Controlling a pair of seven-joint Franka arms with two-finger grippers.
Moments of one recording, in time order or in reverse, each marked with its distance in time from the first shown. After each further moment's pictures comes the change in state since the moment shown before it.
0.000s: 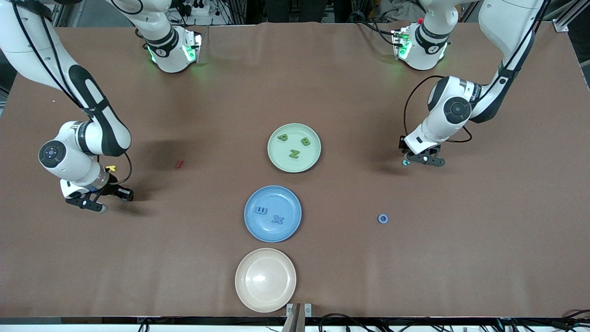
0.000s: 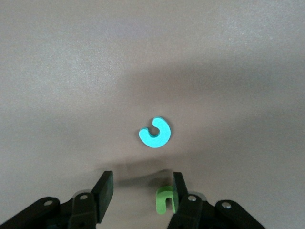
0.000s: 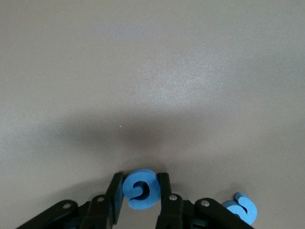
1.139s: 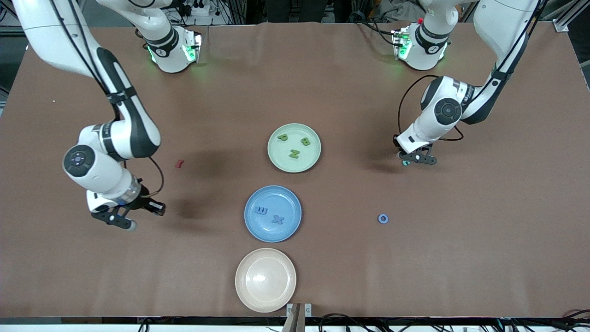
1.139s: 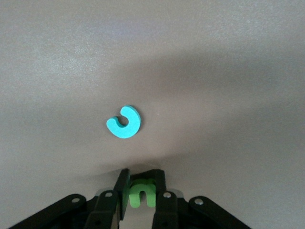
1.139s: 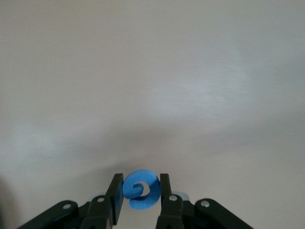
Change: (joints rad) left arm -0.001 0.018 -0.046 0.006 0.000 -0.034 -0.059; right arm 0.304 -0.056 0.012 0.251 0.090 -0.244 0.264
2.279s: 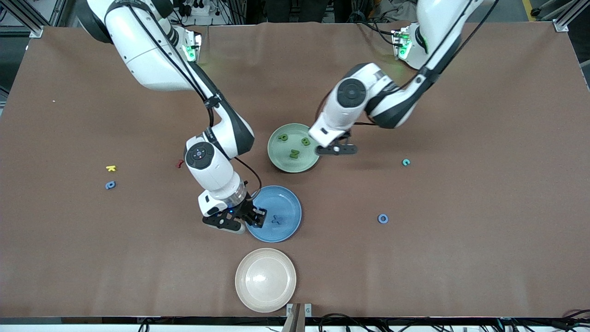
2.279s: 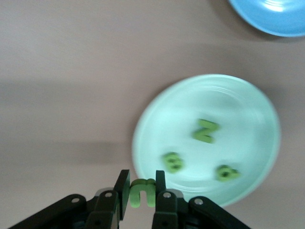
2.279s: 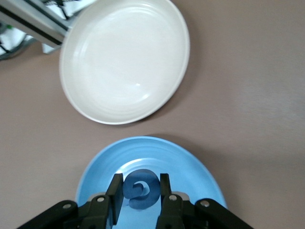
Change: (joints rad) left arm -0.348 0.186 -0.205 0.549 -0.060 -0.320 -0.681; right arm 0.405 0.295 -0.038 0.363 0.072 0.182 0.277
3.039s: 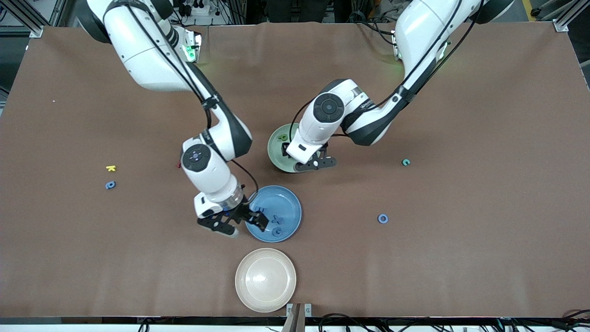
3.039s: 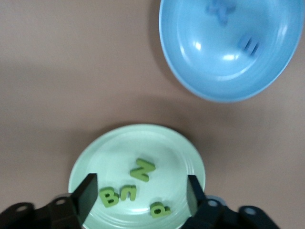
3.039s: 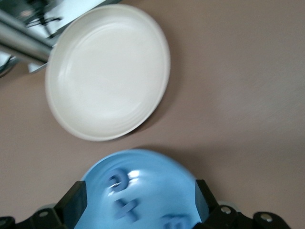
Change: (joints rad) left arm -0.139 0.172 0.091 0.299 0.007 -0.013 -0.144; right arm -0.013 0.000 -0.021 0.021 0.003 -0.040 0.047
